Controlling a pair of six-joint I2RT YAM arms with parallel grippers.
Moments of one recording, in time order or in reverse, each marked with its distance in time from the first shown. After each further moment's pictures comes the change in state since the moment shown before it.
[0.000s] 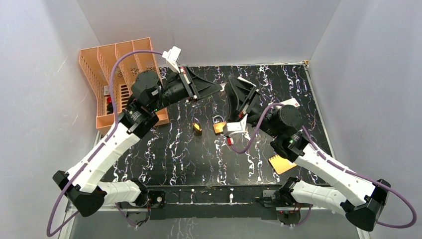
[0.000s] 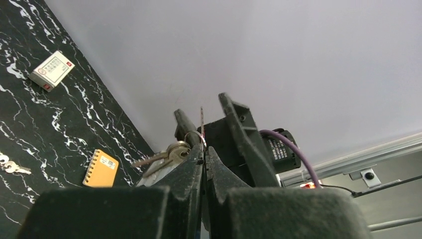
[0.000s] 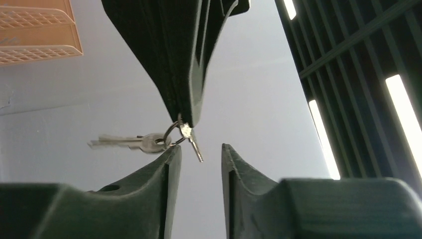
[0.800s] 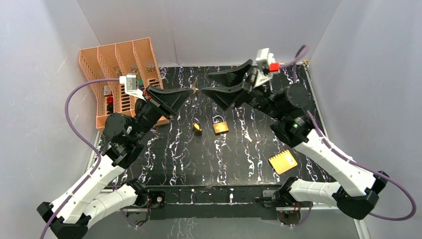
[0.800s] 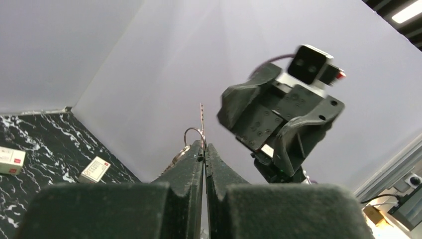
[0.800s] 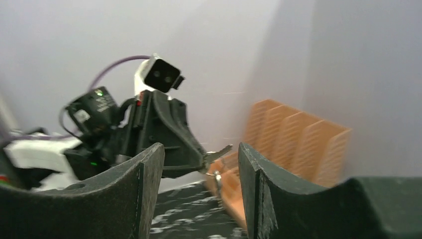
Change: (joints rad) left arm 0.000 -0.393 -0.465 0.443 -0.285 0.188; right arm 0.005 0.130 0.378 -0.138 -0.111 1.695
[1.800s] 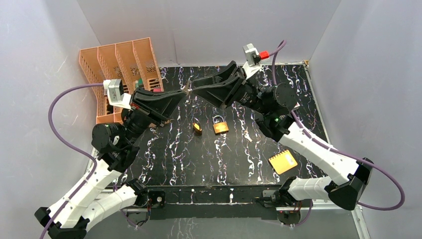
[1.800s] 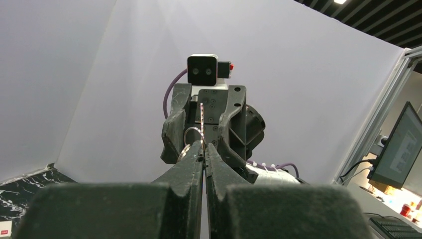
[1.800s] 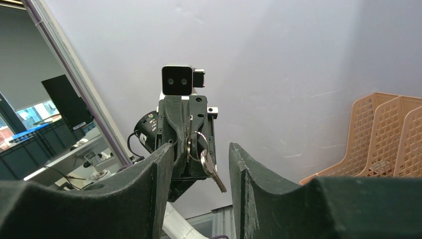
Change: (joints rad) left arm 0.000 -0.058 -0.029 0.216 0.113 0.106; right arm 0.000 0.143 -0.039 0.328 -0.151 0.570
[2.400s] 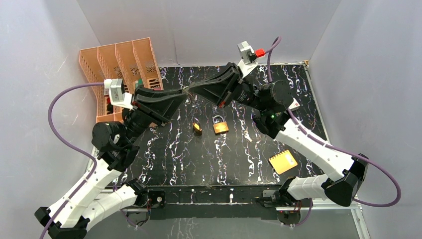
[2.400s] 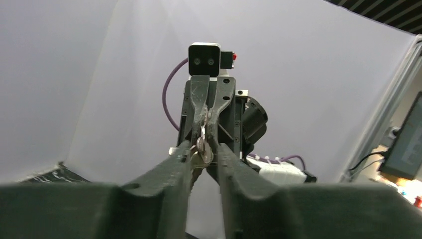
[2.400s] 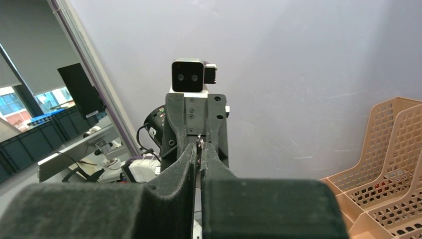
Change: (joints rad) left arm 0.002 0.013 0.010 -0.014 0.021 0.035; right arm 0.000 0.057 0.042 0.059 -0.081 0.029
